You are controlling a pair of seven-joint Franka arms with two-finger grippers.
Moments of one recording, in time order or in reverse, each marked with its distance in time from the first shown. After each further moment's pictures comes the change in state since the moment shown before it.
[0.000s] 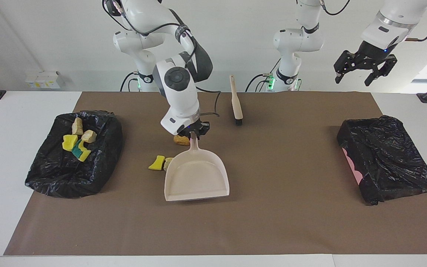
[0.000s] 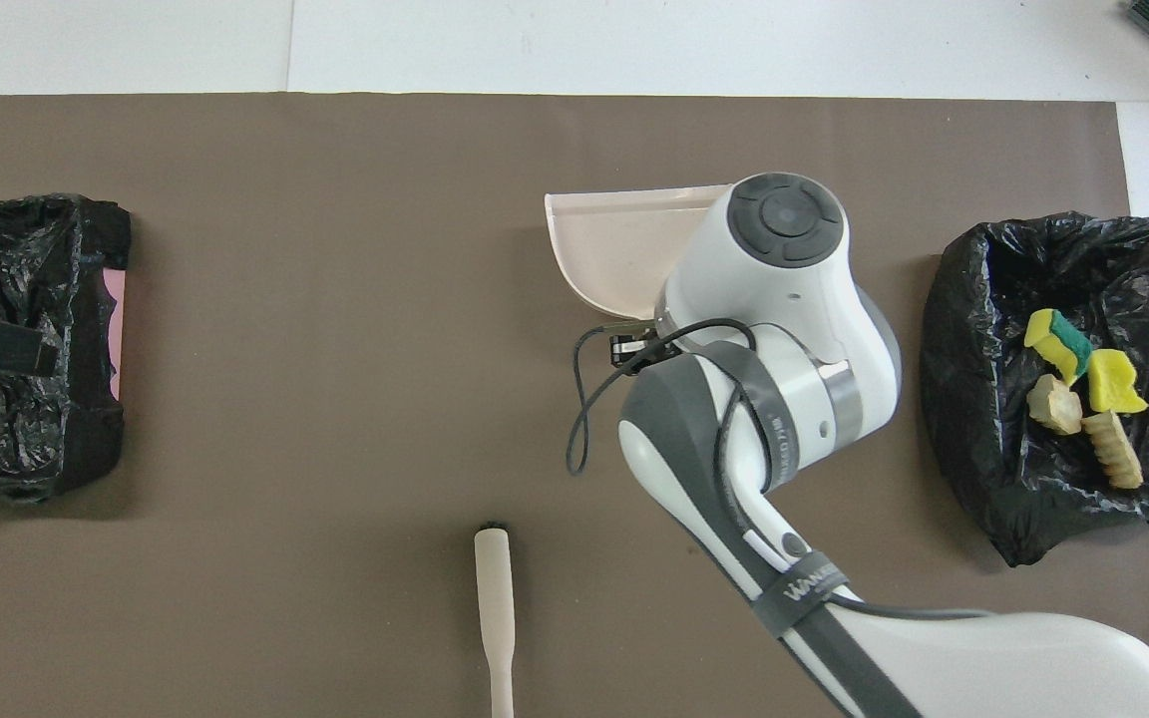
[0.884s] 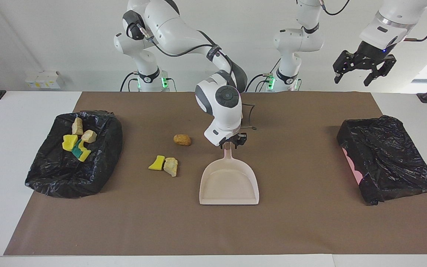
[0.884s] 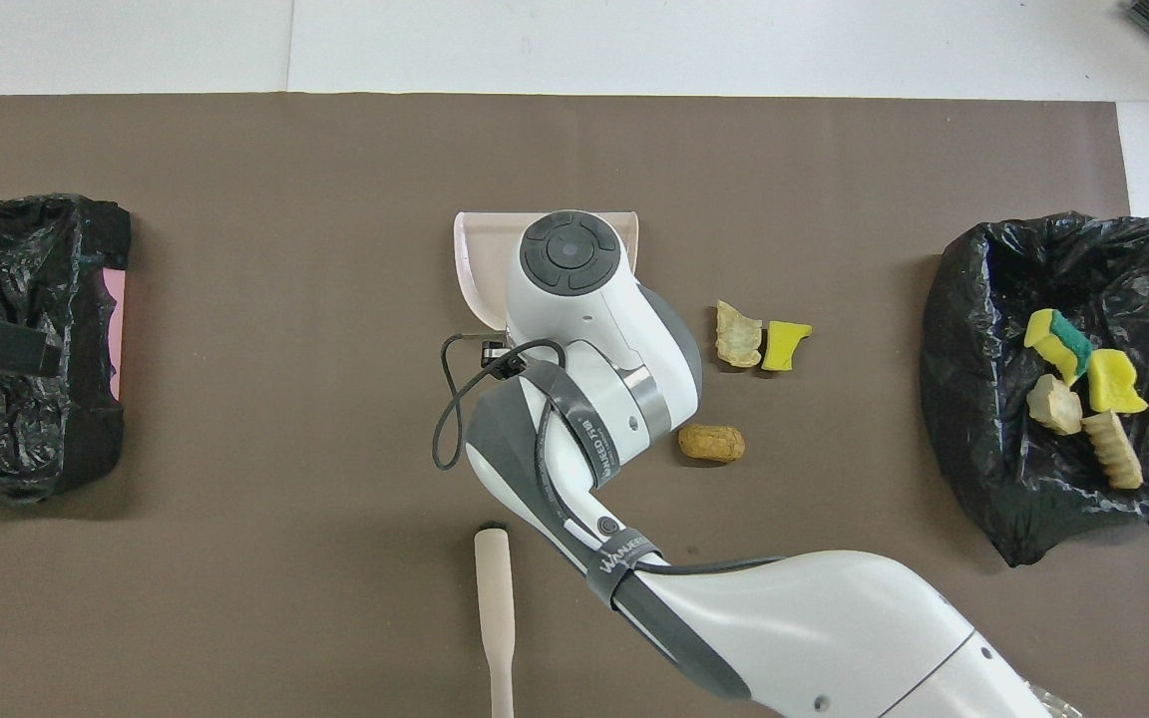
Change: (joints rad) left arm 0.000 0.000 -0.004 0.000 0.000 0.000 0.000; right arm 0.143 0.222 -0.001 0.214 0.000 0.036 0.187
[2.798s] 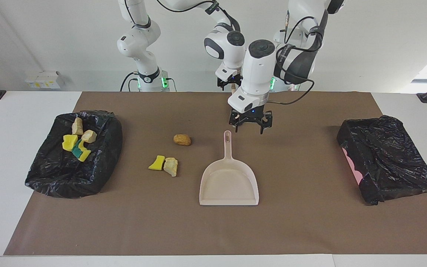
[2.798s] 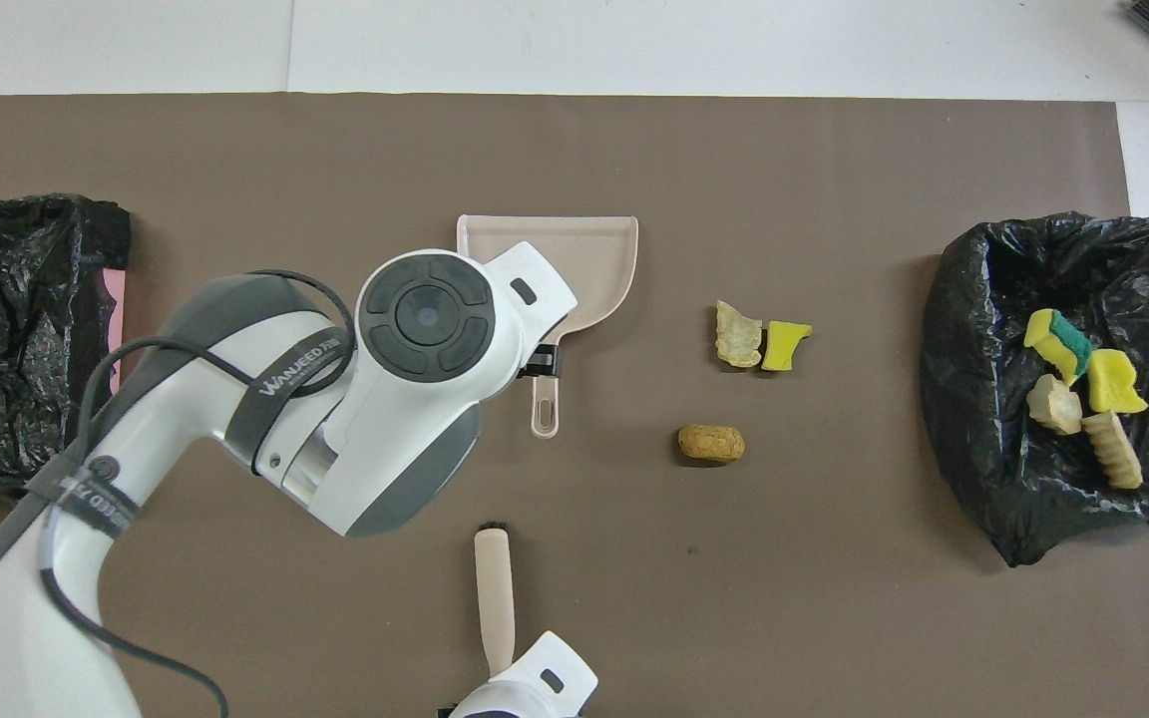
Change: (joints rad) left arm -0.020 0.316 -0.580 -0.266 0.255 0.601 -0.688; right arm 0.455 -0.551 0.002 -0.895 0.156 0.311 0.271
